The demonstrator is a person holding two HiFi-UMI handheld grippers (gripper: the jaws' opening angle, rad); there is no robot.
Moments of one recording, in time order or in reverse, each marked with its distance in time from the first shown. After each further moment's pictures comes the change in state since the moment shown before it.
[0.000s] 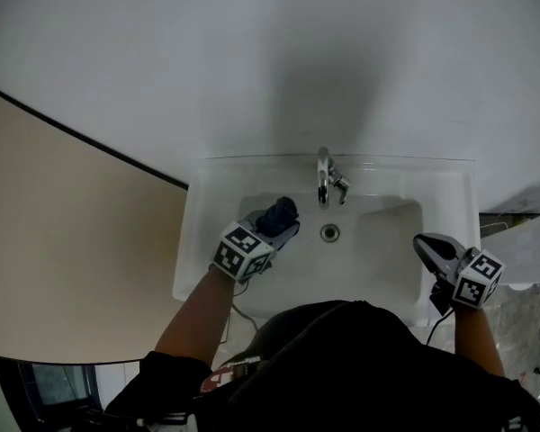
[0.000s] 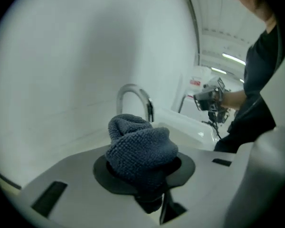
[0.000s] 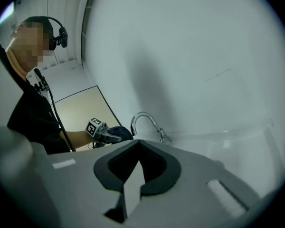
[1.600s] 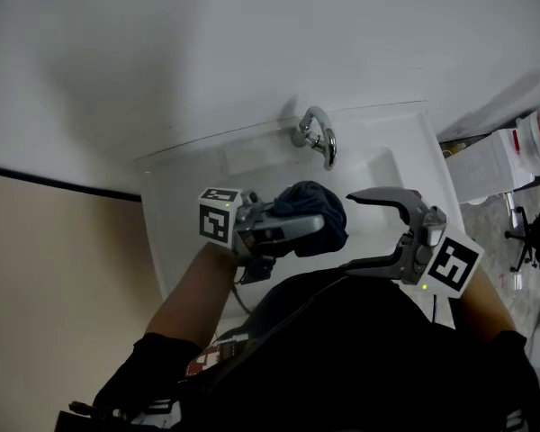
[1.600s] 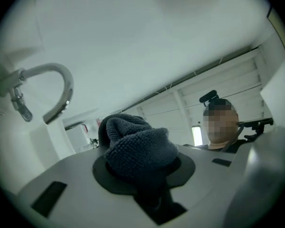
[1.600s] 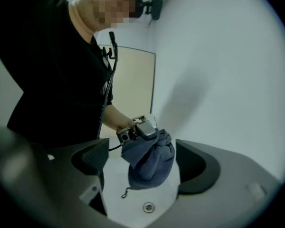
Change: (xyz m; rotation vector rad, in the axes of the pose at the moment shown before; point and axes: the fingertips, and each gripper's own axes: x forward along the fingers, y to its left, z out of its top) left arm -0.120 -0.058 0.074 -0.613 -0.385 -1.440; right arm 0.172 0.238 0.022 -0.807 0.253 0.173
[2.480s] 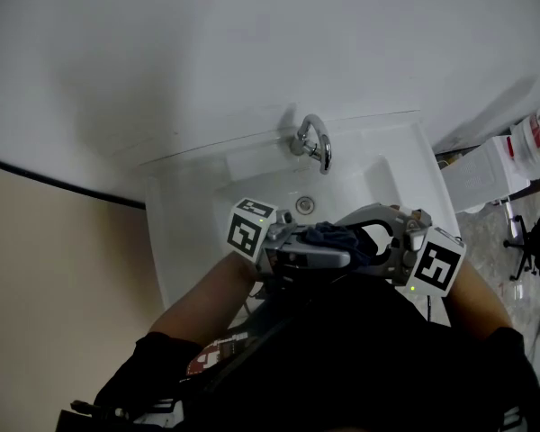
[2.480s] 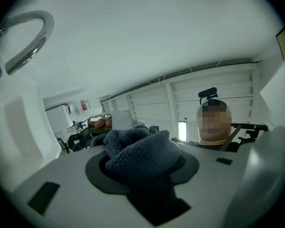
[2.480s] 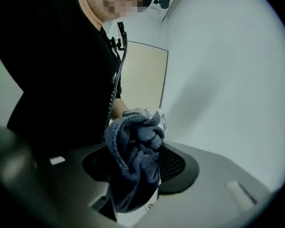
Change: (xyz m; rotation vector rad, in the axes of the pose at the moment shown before) left arm 0.063 -0.041 -0.052 -0.086 0.129 -0.174; right arm -0.003 0.033 -0.009 -0.093 0.061 0.110
